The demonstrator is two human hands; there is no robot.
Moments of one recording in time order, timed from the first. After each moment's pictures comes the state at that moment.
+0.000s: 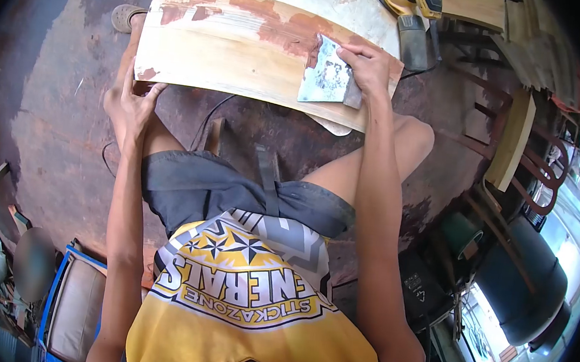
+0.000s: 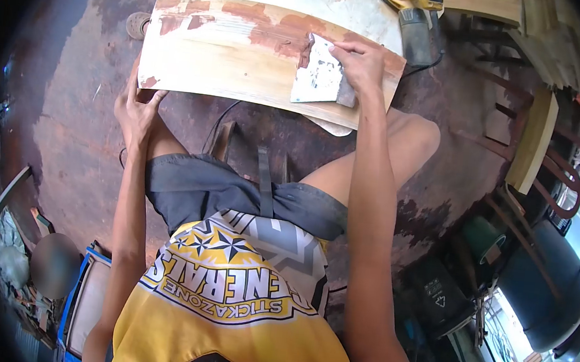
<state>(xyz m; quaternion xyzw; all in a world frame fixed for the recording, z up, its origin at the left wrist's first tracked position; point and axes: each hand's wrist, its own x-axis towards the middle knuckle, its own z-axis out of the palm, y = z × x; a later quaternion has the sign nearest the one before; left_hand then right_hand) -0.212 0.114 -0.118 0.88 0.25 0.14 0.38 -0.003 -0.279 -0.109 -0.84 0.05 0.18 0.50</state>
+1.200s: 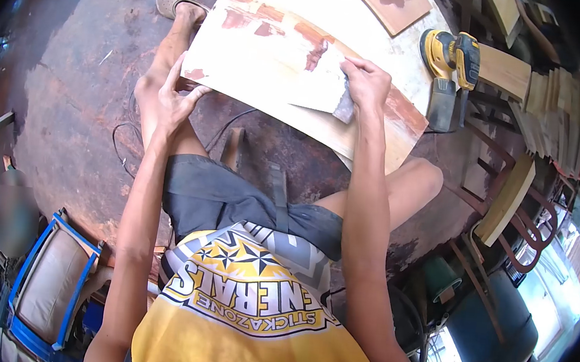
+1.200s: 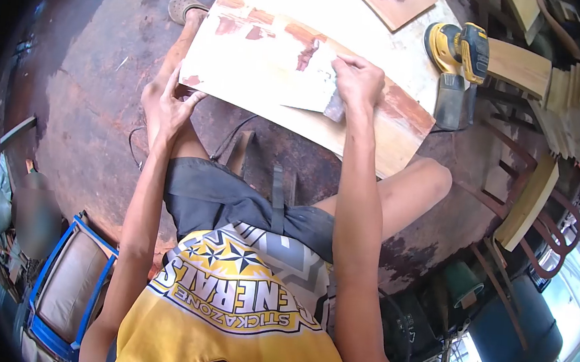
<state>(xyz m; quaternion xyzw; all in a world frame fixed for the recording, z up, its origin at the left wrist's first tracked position) -0.224 0.126 -0.160 0.81 0.26 0.13 0.51 0.002 -0.154 -0.103 -0.89 0.10 0.16 0.43</state>
